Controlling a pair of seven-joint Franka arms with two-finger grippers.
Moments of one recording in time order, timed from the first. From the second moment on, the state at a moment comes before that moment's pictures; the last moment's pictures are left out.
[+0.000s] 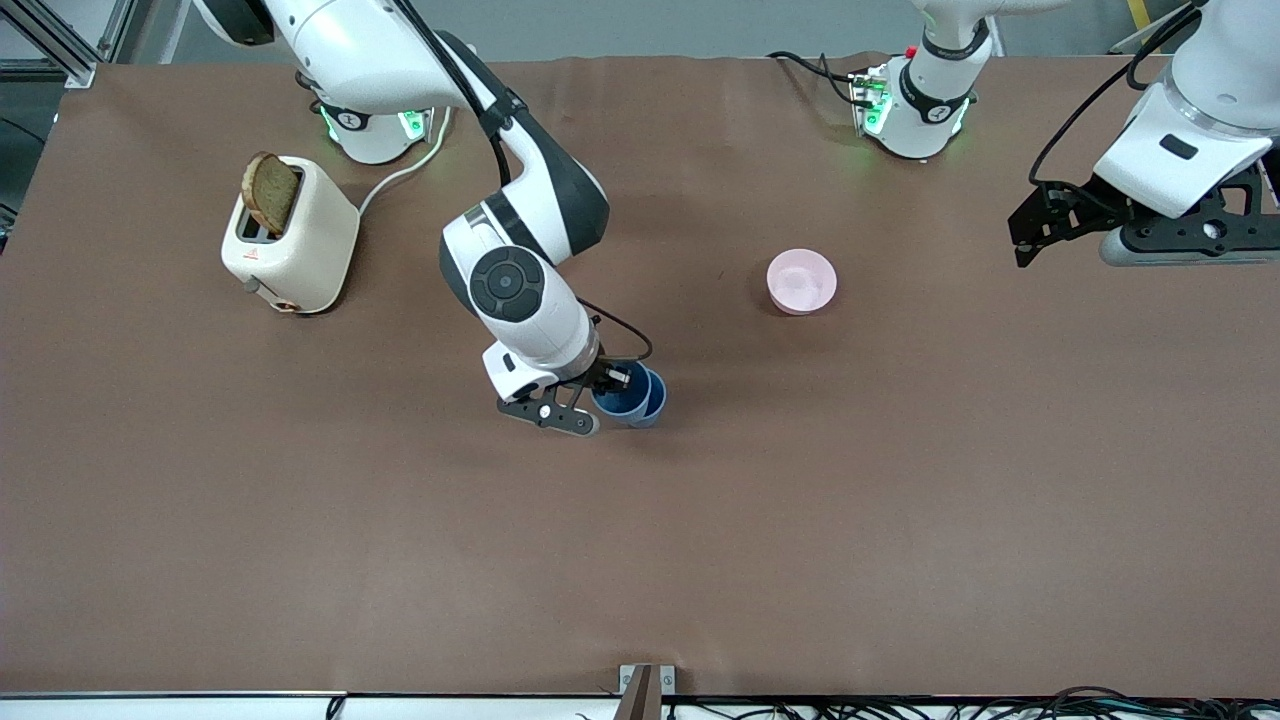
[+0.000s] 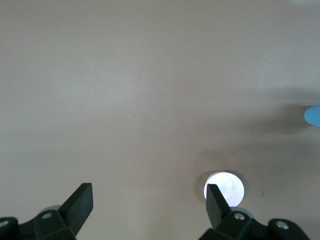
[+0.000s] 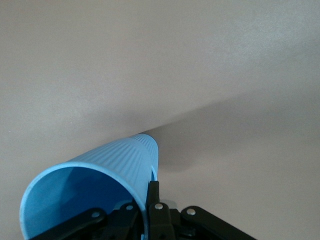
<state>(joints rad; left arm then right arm) 0.01 -0.02 -0.25 -1.55 0.08 1.59 -0.19 0.63 0.66 -0.01 -1.33 0.17 2.05 0.85</state>
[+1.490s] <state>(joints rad) 0.01 -0.02 -0.25 -1.56 0.08 1.59 -0.19 0.65 0.66 -0.01 -1.33 0.17 2.03 0.84</state>
